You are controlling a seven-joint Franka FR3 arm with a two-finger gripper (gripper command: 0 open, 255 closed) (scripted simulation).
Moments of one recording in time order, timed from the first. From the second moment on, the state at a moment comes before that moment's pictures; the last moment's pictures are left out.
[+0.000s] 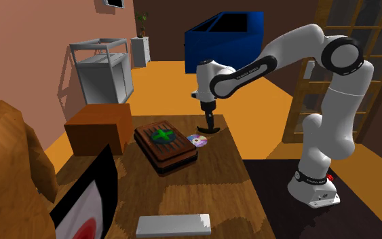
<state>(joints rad) -0.12 -0.07 -0.25 -2.17 -0.13 2.02 -0.33</state>
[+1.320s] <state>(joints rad) -0.12 -0.05 -0.25 -2.21 -0.13 2.07 -0.33</state>
